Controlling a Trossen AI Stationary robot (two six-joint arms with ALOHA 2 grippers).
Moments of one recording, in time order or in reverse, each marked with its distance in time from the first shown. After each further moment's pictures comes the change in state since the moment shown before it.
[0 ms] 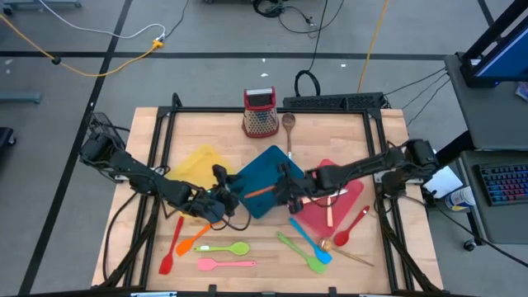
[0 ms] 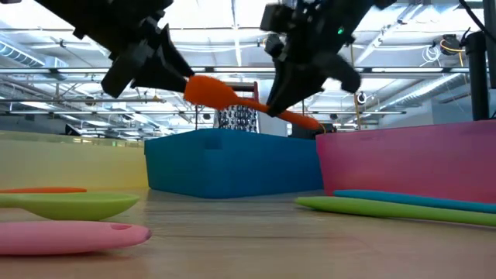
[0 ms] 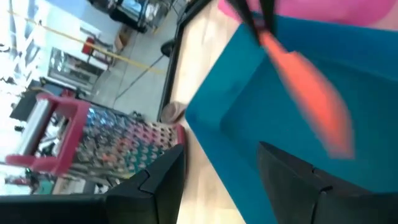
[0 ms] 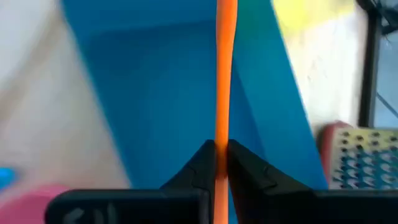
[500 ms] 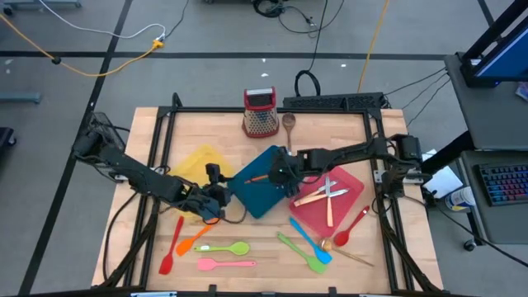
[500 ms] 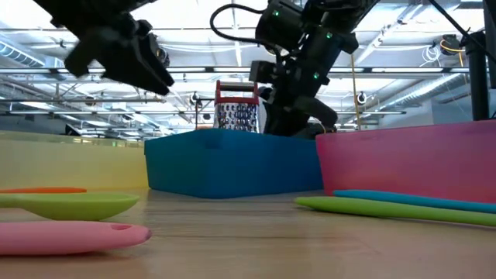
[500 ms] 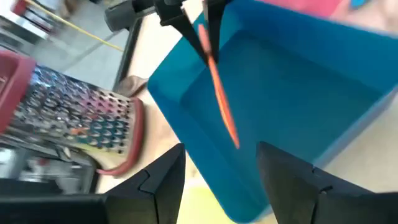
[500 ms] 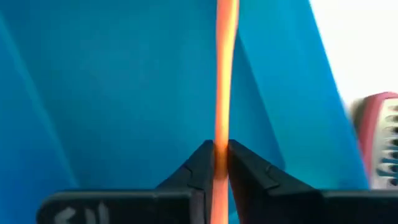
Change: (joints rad) left arm 0.005 -0.131 0.000 -0.267 0.196 -0.264; right arm -0.198 0.107 -0.002 0.050 -0.211 -0.086
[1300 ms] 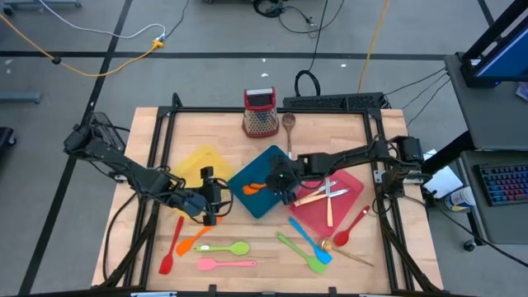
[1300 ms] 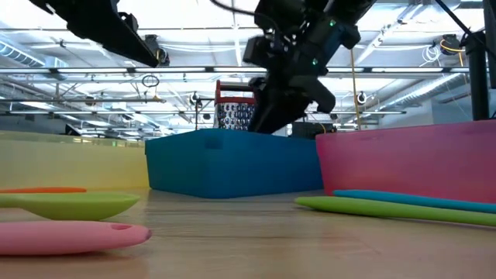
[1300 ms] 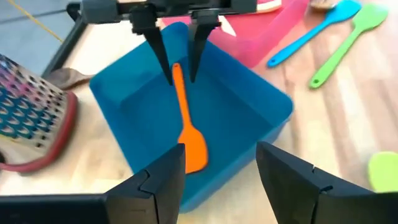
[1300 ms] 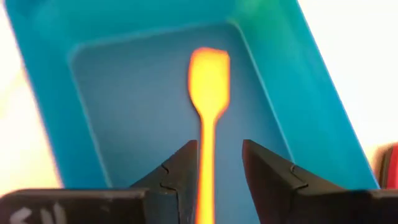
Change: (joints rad) left arm -0.046 -0.136 0.000 -0.022 0.206 -0.252; right arm 0.058 -0.010 0.001 0.088 -0.095 0.057
